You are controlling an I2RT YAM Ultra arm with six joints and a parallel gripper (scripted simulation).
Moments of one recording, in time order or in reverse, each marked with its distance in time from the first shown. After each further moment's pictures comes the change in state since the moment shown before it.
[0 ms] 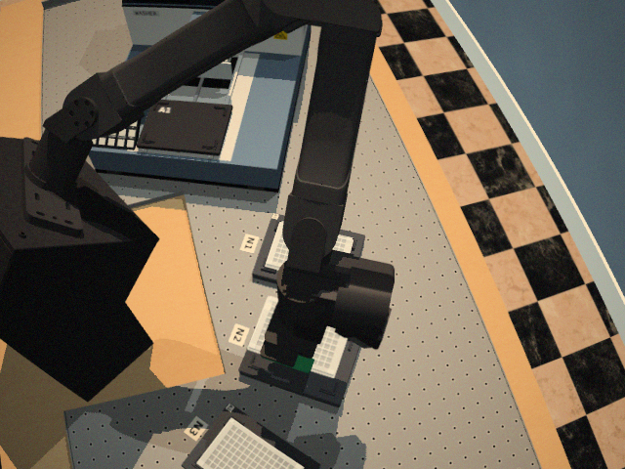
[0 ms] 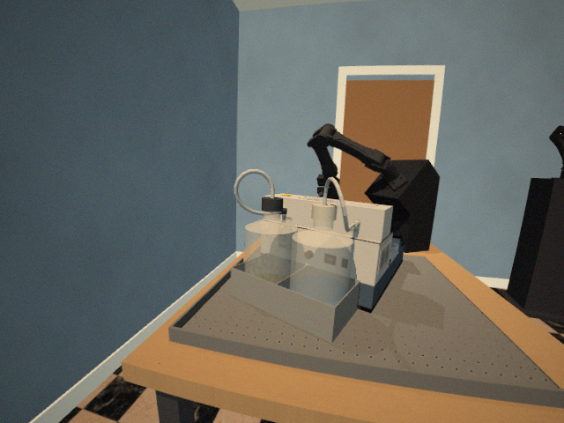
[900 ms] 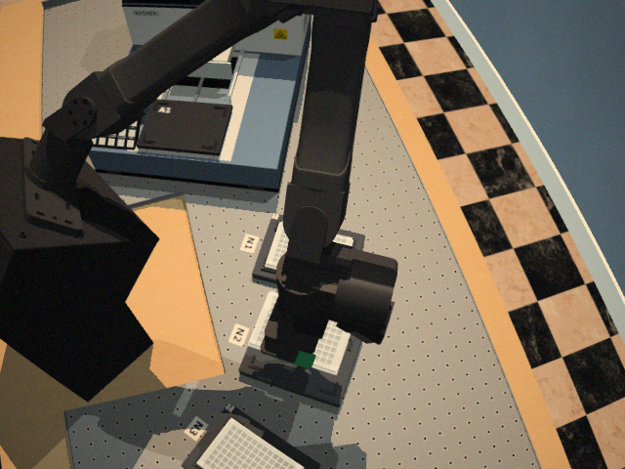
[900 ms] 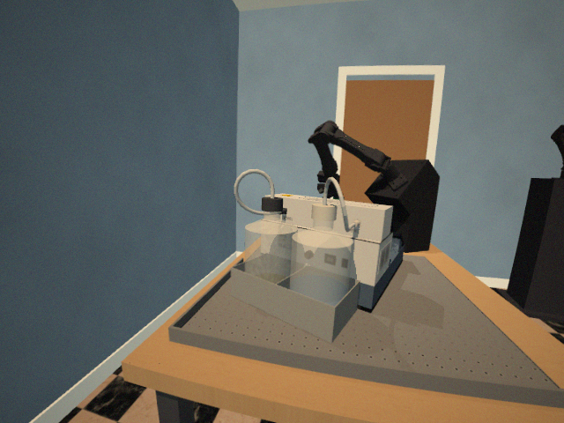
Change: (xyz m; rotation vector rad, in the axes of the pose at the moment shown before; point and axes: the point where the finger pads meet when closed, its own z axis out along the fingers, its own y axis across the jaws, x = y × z) arm -0.002 0.000 -0.020 0.002 -0.014 0.006
